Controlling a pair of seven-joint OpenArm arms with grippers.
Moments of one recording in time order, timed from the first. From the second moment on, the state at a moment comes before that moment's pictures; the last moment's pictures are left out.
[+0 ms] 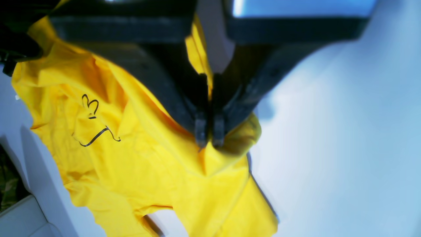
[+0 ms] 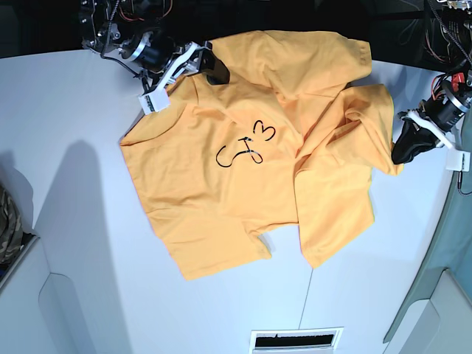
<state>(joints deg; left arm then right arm) 15.5 -21.3 -27.5 82.7 -43.4 -38.8 31.4 -19.7 1.6 -0.1 81.5 32.0 31.8 -40.8</state>
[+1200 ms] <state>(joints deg) 12.0 -24.1 -42.0 106.5 -56.6 -39.5 35.4 -32.9 10.6 39.1 128.4 45.7 32.4 -47.7</state>
